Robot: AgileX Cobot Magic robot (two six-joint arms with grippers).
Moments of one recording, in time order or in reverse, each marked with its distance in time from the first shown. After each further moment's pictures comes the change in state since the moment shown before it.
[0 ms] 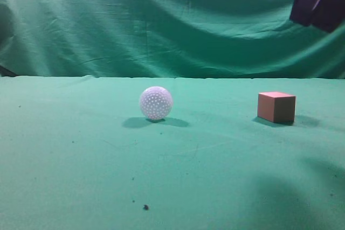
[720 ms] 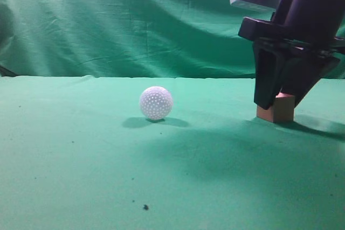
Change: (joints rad) left arm 0.000 0.000 0.000 0.000 0.000 0.000; right arm 0.000 0.332 -0.106 -0.040 -0.161 0.026
